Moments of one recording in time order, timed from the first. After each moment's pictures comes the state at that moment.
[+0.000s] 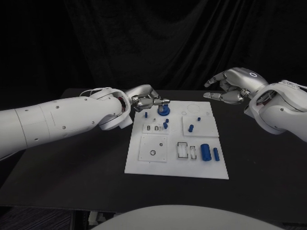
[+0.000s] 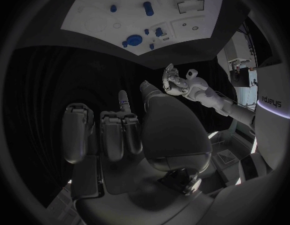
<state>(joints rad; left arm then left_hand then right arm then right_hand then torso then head) 1.32 -0.67 -0.21 1.37 -0.95 -0.21 0.06 1.26 0.23 -0.31 0.29 0.25 1.00 0.03 0.51 0.54 1.39 0.04 1.35 1.23 1.47 -0.09 1.57 1.31 0.06 1.43 0.03 1.48 1.31 1.42 -0.93 -0.25 1.56 -1.48 -0.51 -0.05 1.29 -0.06 0.15 0.27 0.17 0.86 0.09 0.12 0.22 1.47 -0.01 1.57 1.31 1.46 -0.07 1.57 1.31 0.04 1.47 0.04 1.41 1.31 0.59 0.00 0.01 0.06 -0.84</state>
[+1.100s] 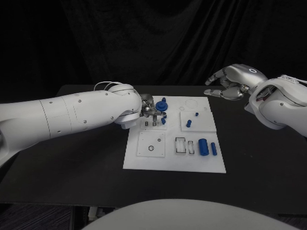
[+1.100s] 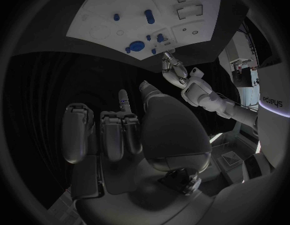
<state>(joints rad) 1.32 -0.53 -0.21 1.31 -0.99 0.01 -0.53 1.19 0.19 -0.28 0.27 0.24 0.96 0.01 0.52 0.81 1.40 0.00 1.35 1.23 1.47 -0.11 1.57 1.31 0.06 1.45 0.01 1.46 1.31 1.41 -0.93 -0.25 1.54 -1.48 -0.47 -0.07 1.30 -0.05 0.15 0.26 0.17 0.89 0.09 0.13 0.22 1.47 -0.01 1.57 1.31 1.46 -0.07 1.57 1.31 0.04 1.47 0.04 1.41 1.31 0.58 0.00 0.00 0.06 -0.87</state>
